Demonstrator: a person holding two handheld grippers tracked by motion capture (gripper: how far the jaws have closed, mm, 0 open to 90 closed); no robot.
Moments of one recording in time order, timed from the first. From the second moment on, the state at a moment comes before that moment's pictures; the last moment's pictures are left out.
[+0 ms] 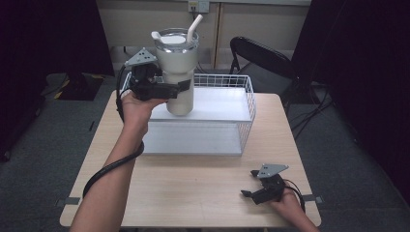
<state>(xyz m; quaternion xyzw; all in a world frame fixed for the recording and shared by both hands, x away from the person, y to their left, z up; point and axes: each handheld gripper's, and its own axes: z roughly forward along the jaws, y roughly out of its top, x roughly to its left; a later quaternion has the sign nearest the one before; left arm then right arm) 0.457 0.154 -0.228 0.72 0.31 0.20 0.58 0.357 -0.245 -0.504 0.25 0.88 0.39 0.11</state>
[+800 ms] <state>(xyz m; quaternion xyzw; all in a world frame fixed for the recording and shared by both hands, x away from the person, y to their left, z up) 0.475 0.143 -0.242 0.72 0.33 0.23 0.57 0.357 -0.245 -0.504 0.25 0.88 0.39 0.11</state>
